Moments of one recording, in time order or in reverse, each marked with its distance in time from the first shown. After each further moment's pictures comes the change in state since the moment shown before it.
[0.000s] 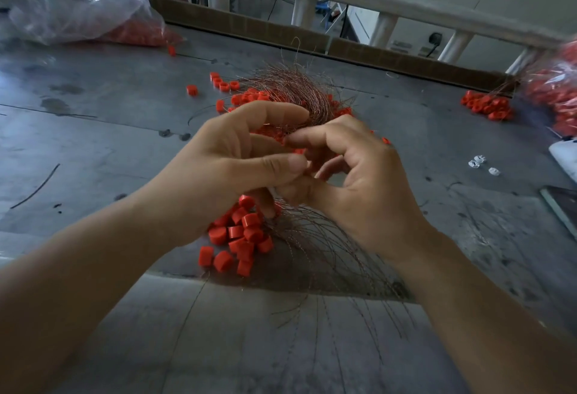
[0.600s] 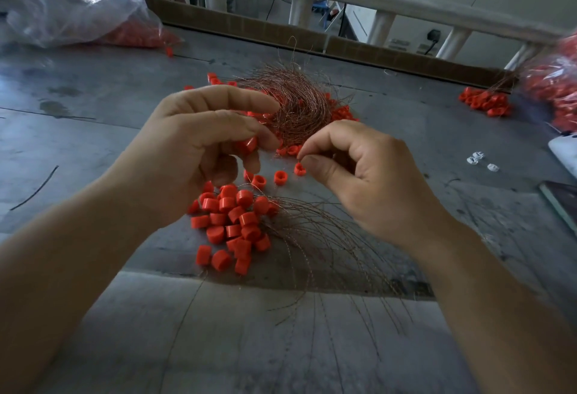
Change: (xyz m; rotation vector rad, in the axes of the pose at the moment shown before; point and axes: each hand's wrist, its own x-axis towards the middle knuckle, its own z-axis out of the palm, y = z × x) left_hand 0.004 0.008 -0.016 -0.056 0.155 -0.004; right_hand -0.001 0.000 -0.015 -0.141 -0.052 0.015
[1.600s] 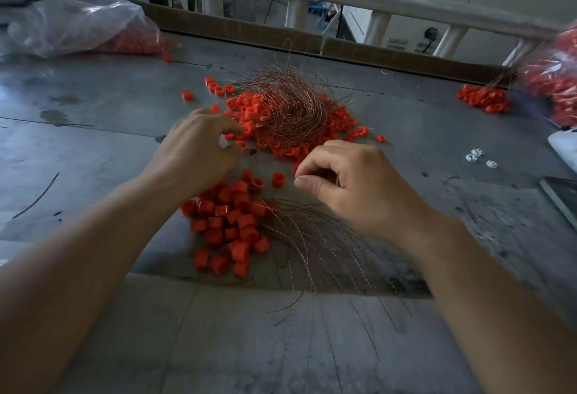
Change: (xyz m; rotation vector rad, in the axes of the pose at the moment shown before) left_hand 0.039 -0.040 -0.019 1.185 0.271 0.034; right_hand 0.002 0.021 0.005 -0.204 -0.137 0.059
